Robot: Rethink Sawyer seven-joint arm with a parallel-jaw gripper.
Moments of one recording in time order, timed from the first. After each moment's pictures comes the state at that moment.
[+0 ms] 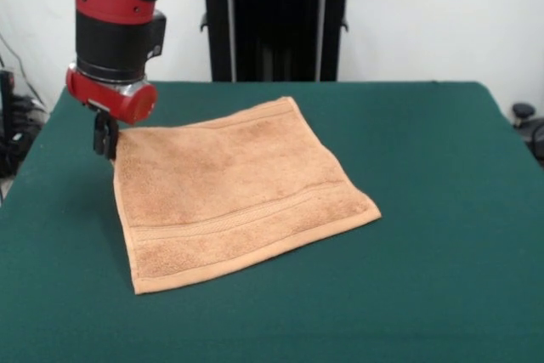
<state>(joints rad) -0.64 -0.59 0.17 1.64 -0.71 0.40 2.34</state>
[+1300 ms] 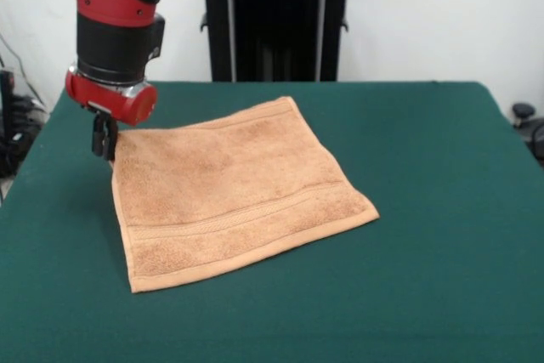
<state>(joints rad) -0.65 -0.59 0.19 1.64 -0.78 0.40 2.34</state>
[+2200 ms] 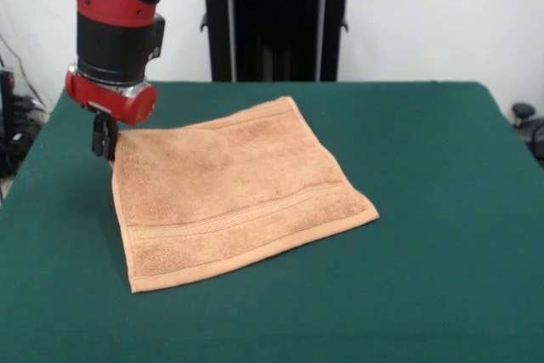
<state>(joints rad) -0.65 -0.59 0.19 1.64 -0.78 0.40 2.34</state>
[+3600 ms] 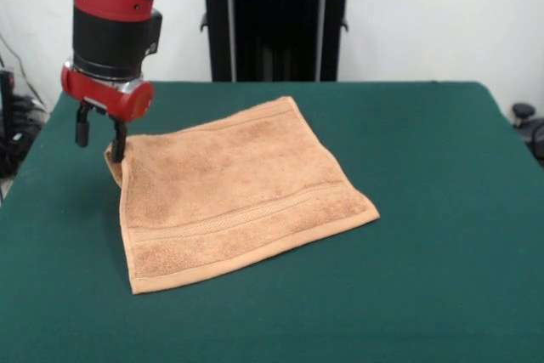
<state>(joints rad) -0.65 -0.60 0.19 1.64 -0.78 0.41 2.34</state>
